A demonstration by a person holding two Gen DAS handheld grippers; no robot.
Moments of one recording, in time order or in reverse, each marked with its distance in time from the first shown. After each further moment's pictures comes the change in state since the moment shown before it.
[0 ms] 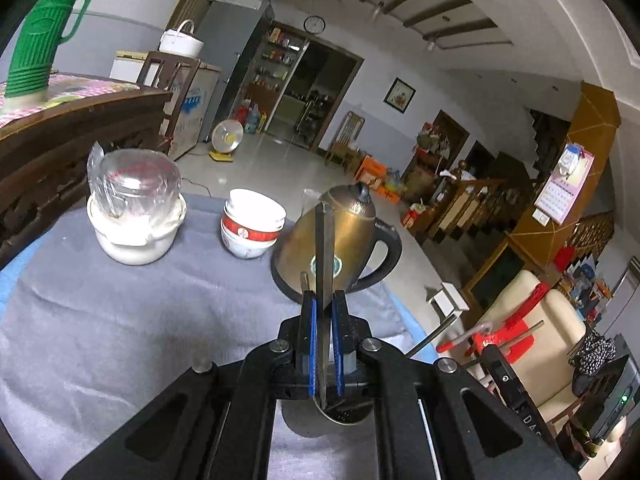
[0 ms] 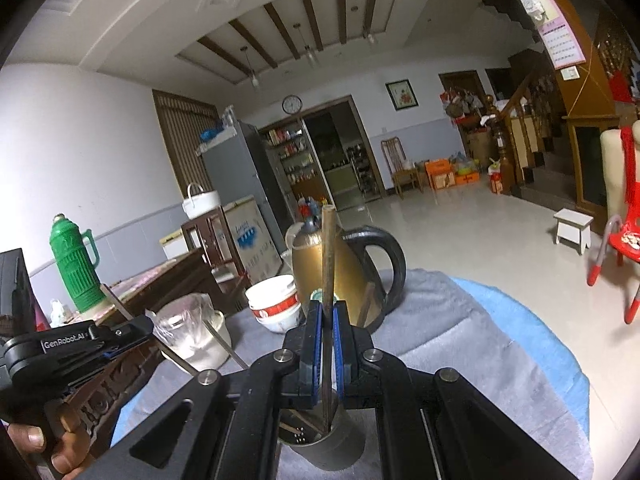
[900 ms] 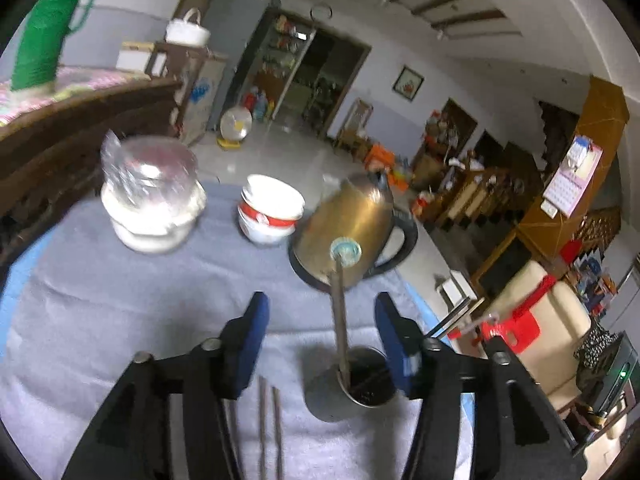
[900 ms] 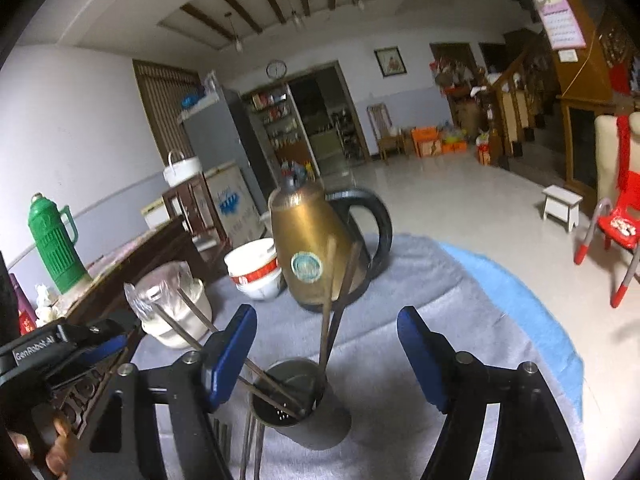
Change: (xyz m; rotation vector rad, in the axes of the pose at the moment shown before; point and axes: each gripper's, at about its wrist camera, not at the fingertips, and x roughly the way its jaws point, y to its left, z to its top) left arm -0.027 0.022 -0.001 -0.004 0.017 0.032; right arm 0.001 -0.002 0.001 0.000 0.089 -0.069
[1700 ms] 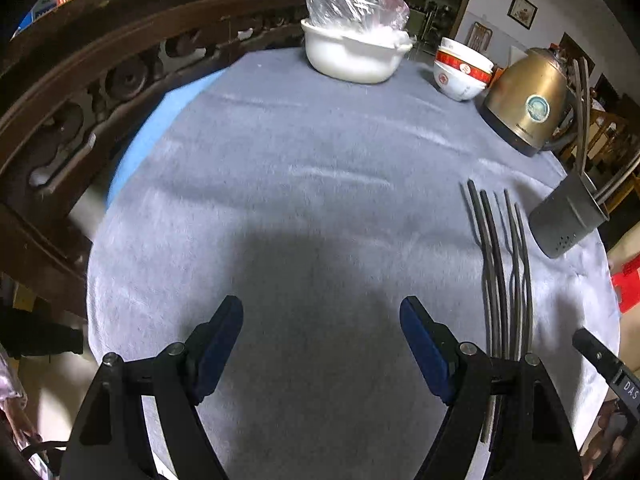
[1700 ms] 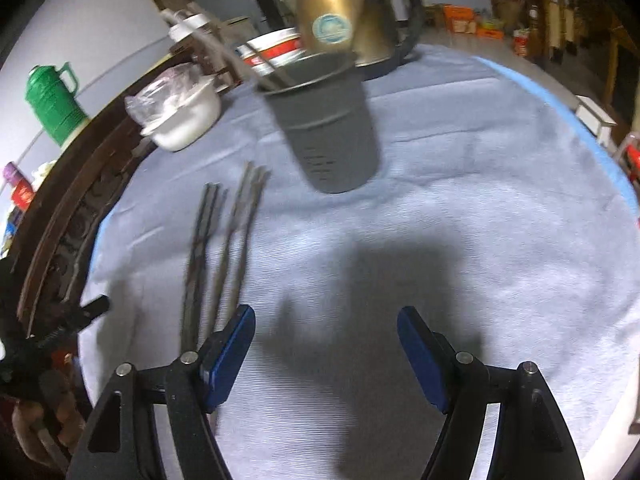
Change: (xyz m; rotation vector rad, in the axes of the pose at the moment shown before) left arm -0.027 0.142 -0.156 -0.061 0.335 0.459; right arm 0.025 0.019 -0.164 -0.085 0.591 0.101
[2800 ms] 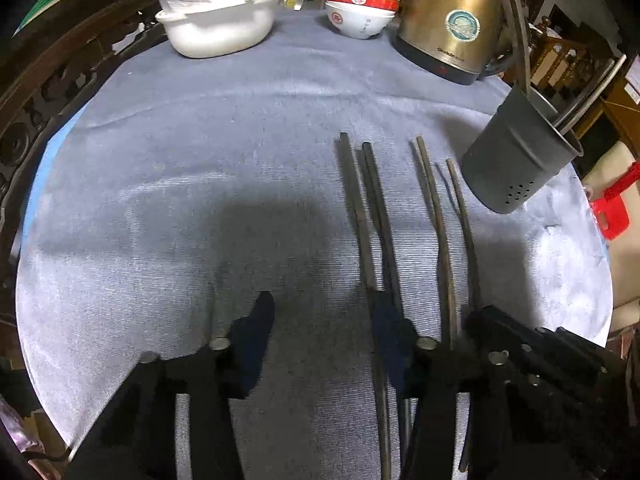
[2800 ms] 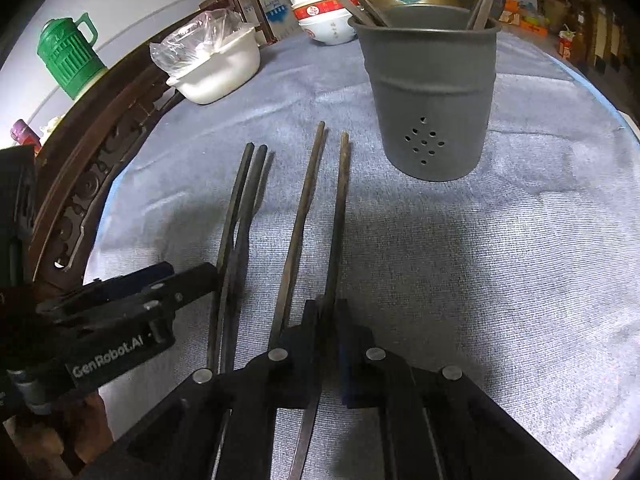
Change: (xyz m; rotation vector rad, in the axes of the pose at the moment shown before) left arm 0.042 -0.108 0.018 0.221 0.153 -0.087; right arm 0.049 0.033 0.019 -0.088 0.125 0.032
